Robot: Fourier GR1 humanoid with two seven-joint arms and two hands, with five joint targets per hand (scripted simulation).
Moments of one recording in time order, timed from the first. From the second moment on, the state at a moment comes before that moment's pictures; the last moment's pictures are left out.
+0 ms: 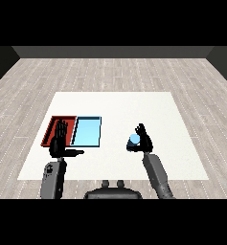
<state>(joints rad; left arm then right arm) -0.01 0.06 0.09 -1.67 0.13 -0.11 -0.35 -0.21 0.00 0.03 -1.14 -0.34 0.11 -0.33</state>
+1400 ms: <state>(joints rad) -0.02 0.07 0.10 -1.67 0.13 -0.12 -0.34 -0.34 -0.01 0.08 -1.00 -0.19 -0.24 -0.33</state>
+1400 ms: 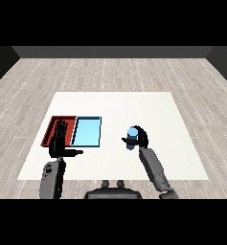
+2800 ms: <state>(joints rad) -0.13 0.00 -0.20 -1.51 0.06 -0.02 -0.22 -0.35 -0.03 0.20 -1.47 0.11 -0.30 -0.05</state>
